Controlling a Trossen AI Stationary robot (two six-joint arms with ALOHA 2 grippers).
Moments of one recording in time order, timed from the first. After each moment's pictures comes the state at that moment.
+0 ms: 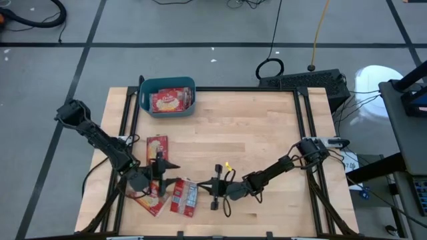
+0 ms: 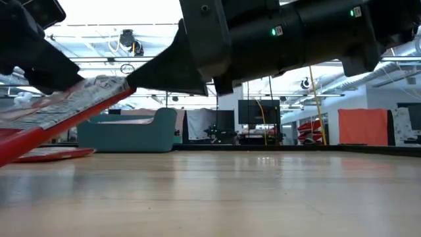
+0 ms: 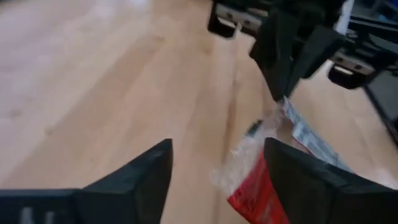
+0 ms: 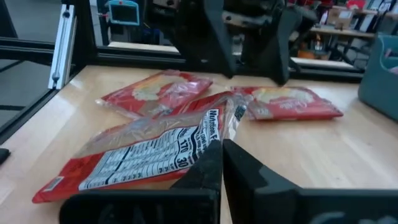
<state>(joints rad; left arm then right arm) -0.76 1.23 0.37 0.26 -0.74 -0.63 0.45 2.15 1.09 0.83 0.55 0.07</state>
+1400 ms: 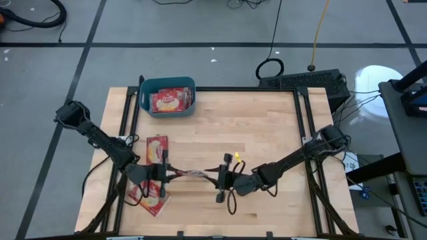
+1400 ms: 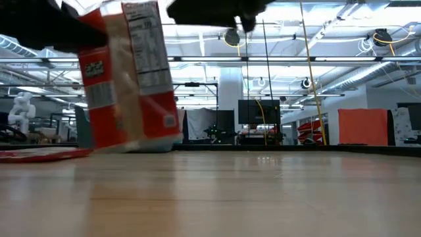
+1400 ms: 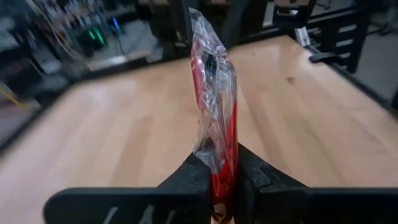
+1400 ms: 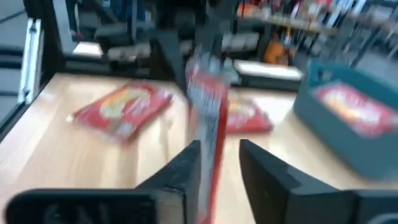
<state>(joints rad) -0.69 1.24 0.37 0.56 -0.66 0.02 0.46 1.83 1.09 0.40 0.66 0.05</state>
